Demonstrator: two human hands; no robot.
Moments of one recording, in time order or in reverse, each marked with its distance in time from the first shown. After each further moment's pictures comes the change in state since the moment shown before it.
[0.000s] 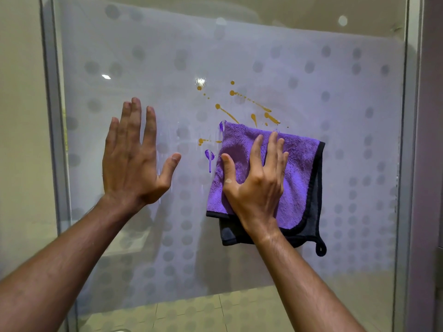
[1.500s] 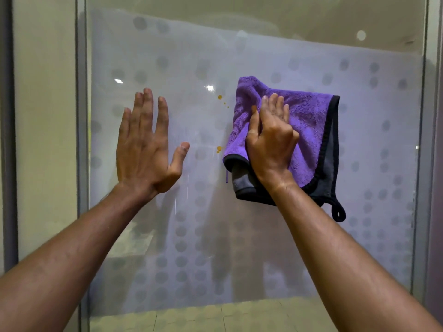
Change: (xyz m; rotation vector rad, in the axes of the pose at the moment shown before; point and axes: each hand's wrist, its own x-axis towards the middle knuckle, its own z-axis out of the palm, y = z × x) left_hand 0.022 -0.015 -0.004 0.002 0.018 -0.051; right_hand 0.089 -0.020 0.034 0.001 0.198 -0.194
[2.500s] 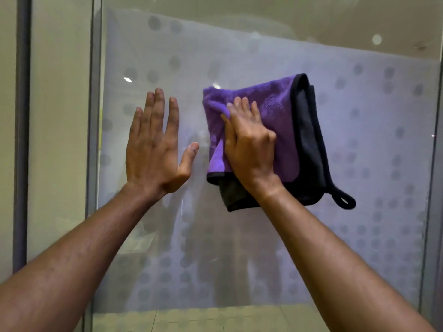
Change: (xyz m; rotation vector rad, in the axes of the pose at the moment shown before) left_hand 0.001 0.002 -0.001 0.018 -0.020 -0.008; right_hand -0.009 -0.040 0.009 0.183 -0.041 -0.248
